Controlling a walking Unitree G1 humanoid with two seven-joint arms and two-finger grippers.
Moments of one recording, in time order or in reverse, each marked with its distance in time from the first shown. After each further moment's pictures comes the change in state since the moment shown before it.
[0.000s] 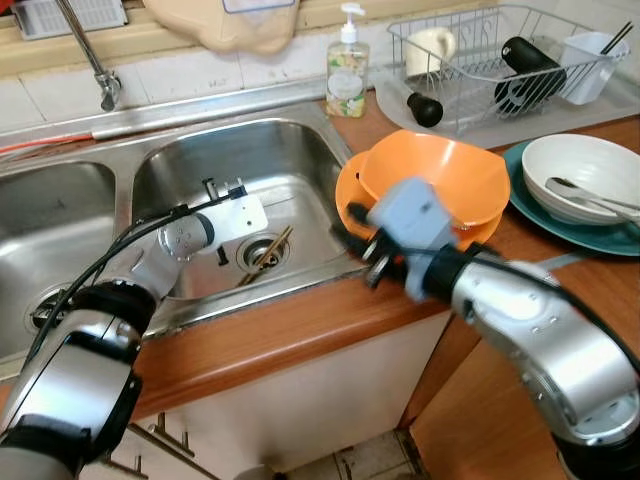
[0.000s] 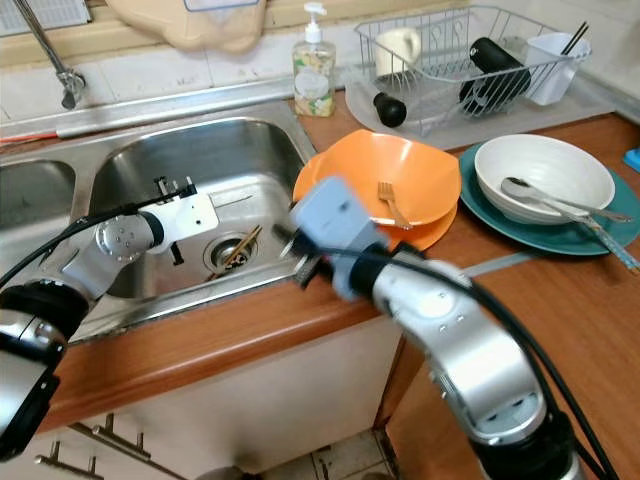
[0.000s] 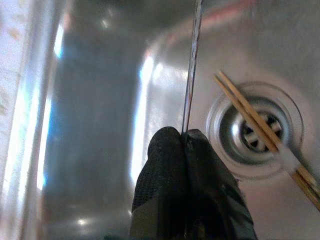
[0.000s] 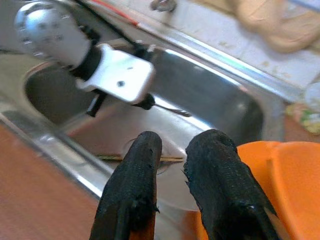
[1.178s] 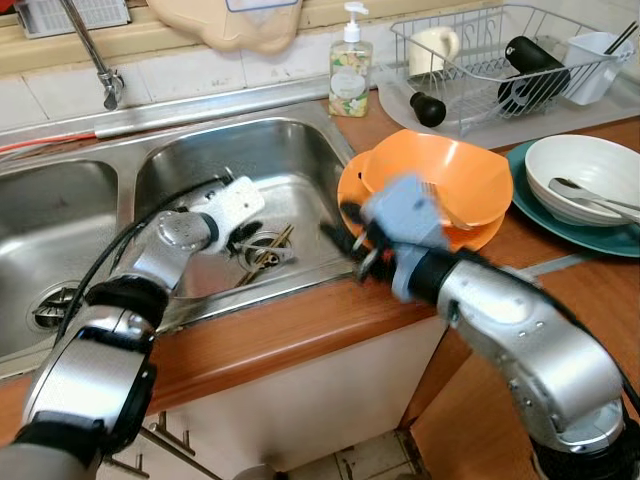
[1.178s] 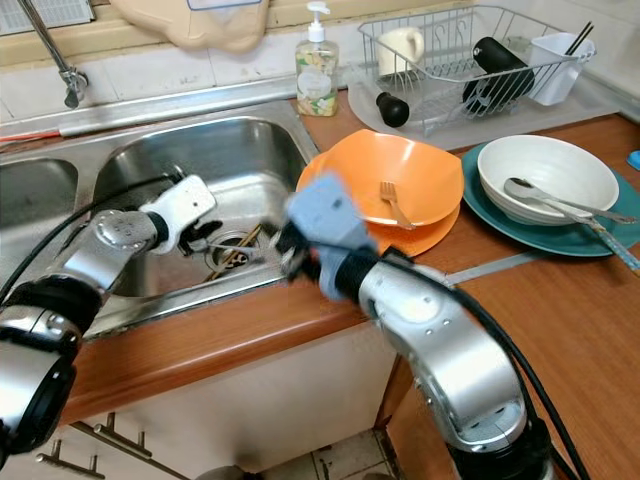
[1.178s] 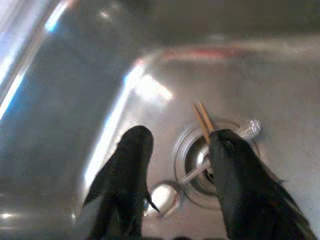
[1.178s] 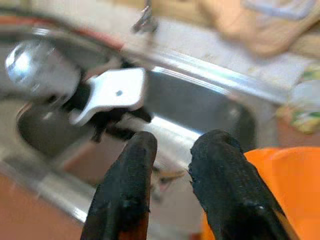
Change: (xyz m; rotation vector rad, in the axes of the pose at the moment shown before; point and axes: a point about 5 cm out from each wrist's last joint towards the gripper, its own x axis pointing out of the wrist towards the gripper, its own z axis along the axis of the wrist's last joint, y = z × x) left arm -0.001 0.001 0.004 -0.365 -0.112 0.011; right arm 0.002 -0.003 0.012 0.118 -0.091 -0.128
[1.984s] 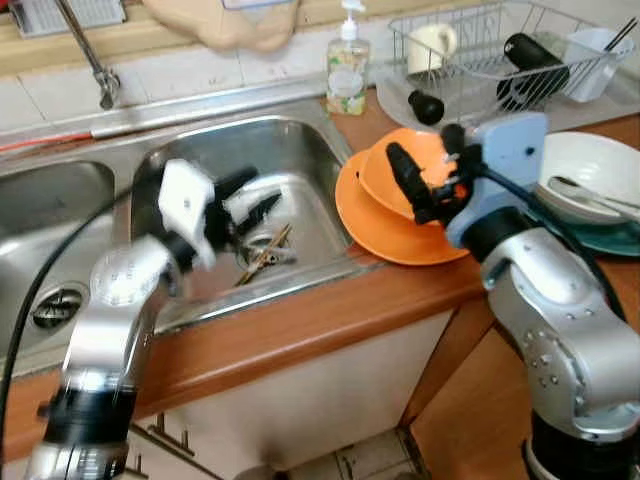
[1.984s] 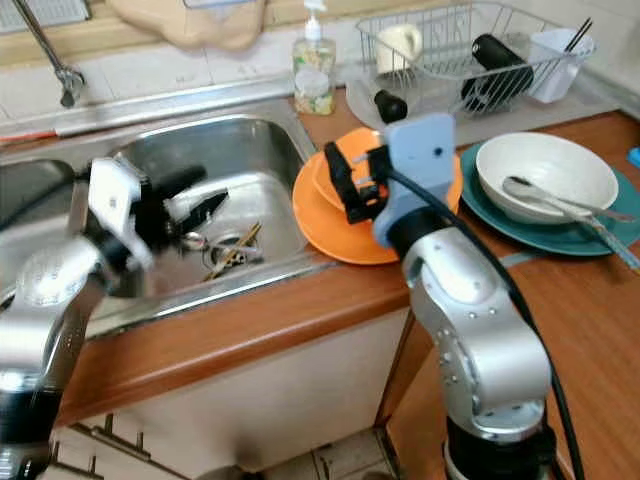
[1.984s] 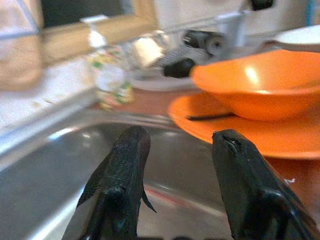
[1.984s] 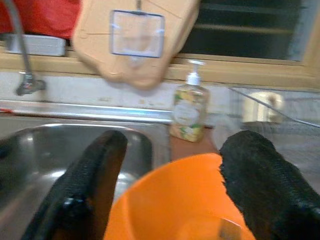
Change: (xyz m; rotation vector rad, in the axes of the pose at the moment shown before) left arm -0.082 -0.037 0.041 -0.370 -0.557 -0.046; right arm -0.019 -0.047 0.013 0.104 -0.148 -0.407
